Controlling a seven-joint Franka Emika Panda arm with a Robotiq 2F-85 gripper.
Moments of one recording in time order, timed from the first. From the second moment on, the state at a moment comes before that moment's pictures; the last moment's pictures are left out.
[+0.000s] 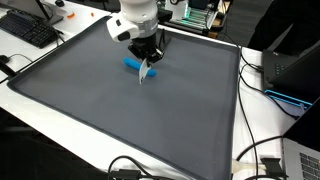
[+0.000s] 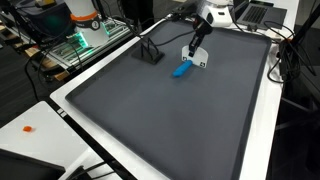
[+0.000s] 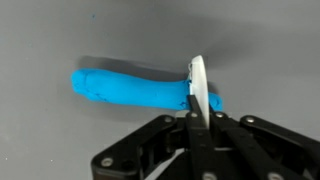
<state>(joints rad) 0.14 0.49 0.05 -1.87 -0.08 2.18 0.13</state>
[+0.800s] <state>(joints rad) 0.13 0.47 0.09 -1.89 0.00 2.09 0.04</state>
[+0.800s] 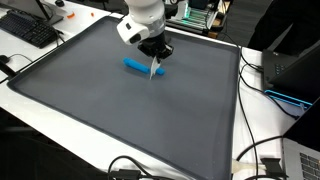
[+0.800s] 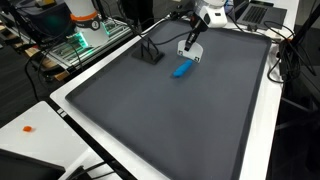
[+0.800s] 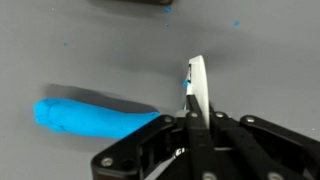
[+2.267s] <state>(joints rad) 0.08 0.38 0.05 -1.89 0.00 2.04 0.01</state>
